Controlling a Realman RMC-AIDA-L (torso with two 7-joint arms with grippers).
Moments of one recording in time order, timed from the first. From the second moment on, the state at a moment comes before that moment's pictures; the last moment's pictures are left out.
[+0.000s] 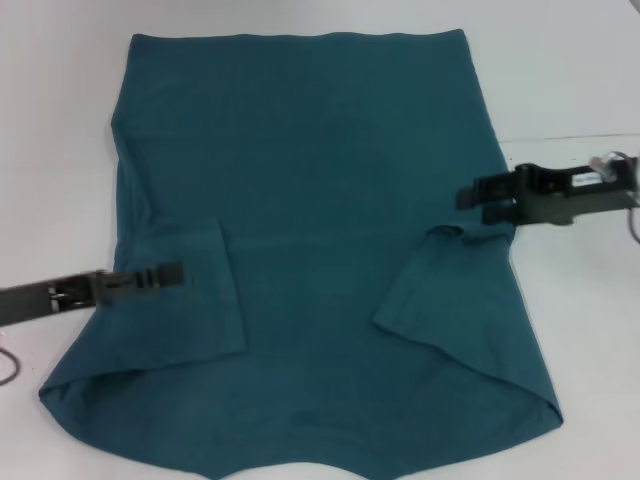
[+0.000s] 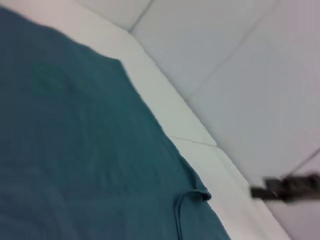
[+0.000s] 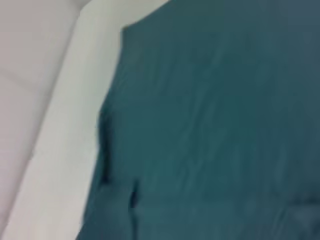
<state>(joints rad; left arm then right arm) -0.50 -2.12 0.56 0.90 2.09 1.59 -2.09 0.73 1.88 -0.80 -0.60 -2.12 -1.31 2.53</state>
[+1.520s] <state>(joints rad) -0.47 -2.05 0.38 0.88 2.49 1.56 -2.67 0.69 1.87 -0.77 -0.67 -2.14 -1.56 2.47</state>
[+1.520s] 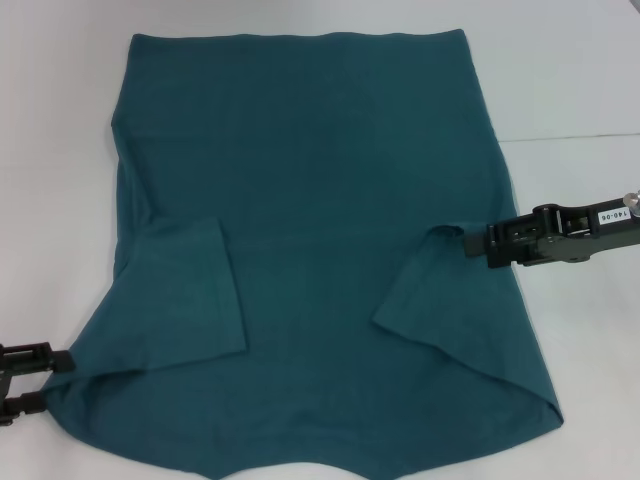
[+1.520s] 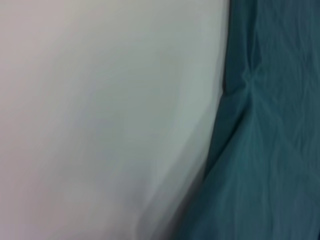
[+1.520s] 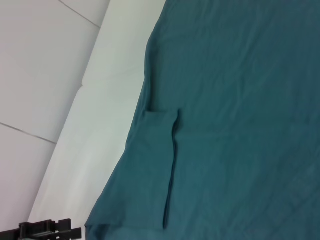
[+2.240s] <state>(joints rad) -0.47 -2.05 0.39 0.85 2.51 1.52 -2.68 0.68 1.87 -0.76 -0.67 -2.14 -1.55 2.47</state>
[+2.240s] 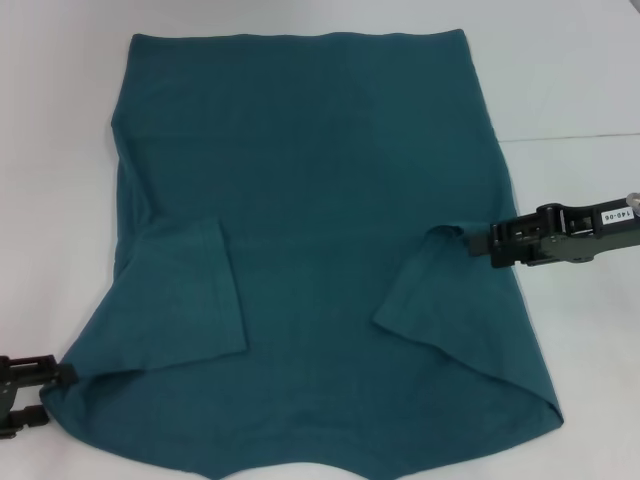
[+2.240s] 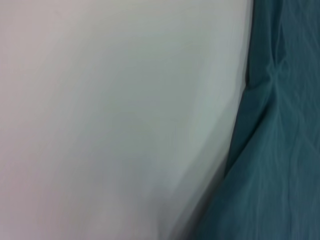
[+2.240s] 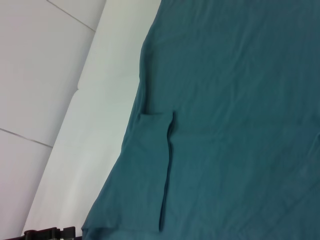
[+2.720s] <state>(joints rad) -0.50 -2.05 0.42 0.79 2.51 1.45 -2.68 0.68 1.87 -0.76 -0.67 -2.14 -1.55 2.48</state>
